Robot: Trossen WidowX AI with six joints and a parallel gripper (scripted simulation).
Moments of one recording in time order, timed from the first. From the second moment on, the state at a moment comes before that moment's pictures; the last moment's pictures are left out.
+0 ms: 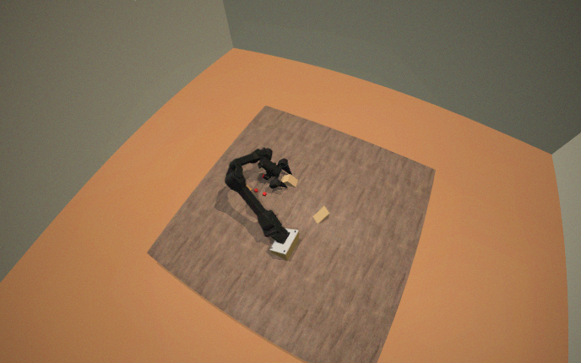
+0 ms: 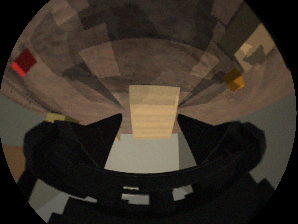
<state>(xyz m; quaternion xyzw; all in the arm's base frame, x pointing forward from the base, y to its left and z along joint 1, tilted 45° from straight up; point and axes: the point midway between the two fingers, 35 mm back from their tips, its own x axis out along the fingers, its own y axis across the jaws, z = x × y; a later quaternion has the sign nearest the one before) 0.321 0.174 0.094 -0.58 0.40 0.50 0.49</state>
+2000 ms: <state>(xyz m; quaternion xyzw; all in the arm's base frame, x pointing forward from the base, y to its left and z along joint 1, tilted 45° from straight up) 0.327 0.106 0.158 -0.55 0.43 0.49 0.53</state>
